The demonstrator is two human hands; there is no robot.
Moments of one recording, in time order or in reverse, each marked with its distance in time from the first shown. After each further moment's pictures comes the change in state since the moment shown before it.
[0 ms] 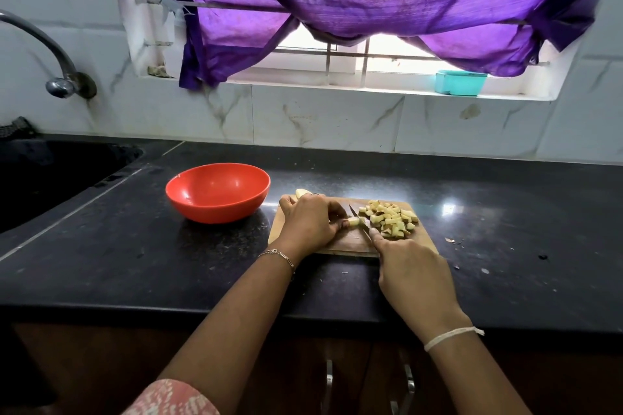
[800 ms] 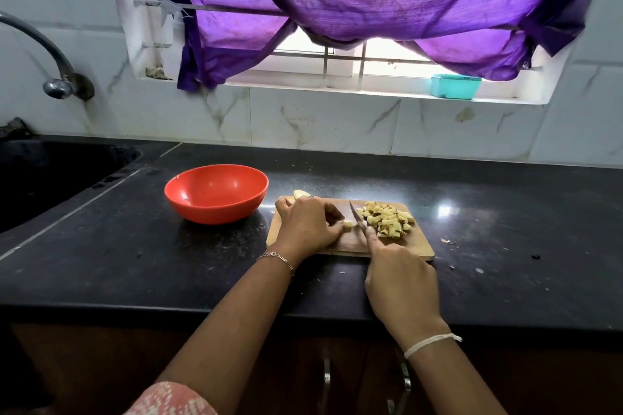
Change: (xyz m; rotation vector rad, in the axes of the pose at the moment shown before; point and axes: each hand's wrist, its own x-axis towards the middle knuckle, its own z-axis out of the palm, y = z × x) left_hand -0.006 0.003 0.001 -0.029 0.055 -0.039; right_hand -0.007 -0.015 0.003 0.026 -0.011 0.067
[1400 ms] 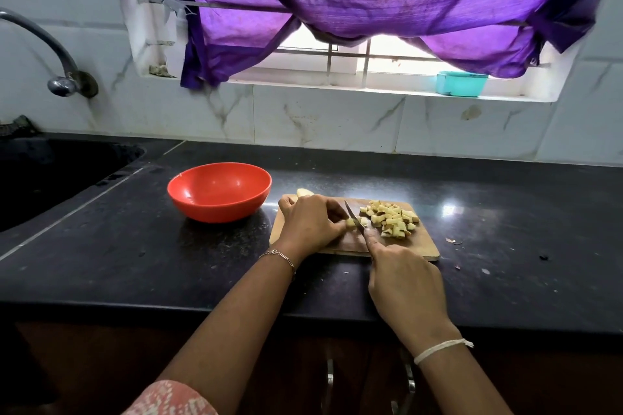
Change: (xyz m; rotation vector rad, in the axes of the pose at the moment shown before) left_hand 0.000 0.003 -0.007 -0.058 -0.036 -0.032; right_hand -0.003 0.001 -0.004 0.013 0.018 -0.059
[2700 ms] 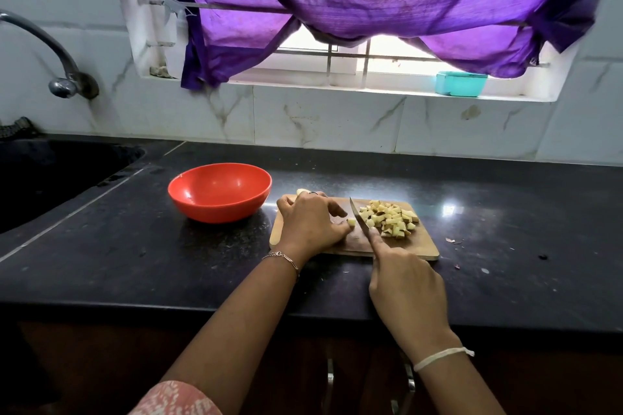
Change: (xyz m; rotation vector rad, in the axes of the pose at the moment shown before) left_hand -0.005 0.004 0.000 0.113 0.049 -0.009; right_hand -0.006 -0.003 -0.002 0.082 -0.009 0.105
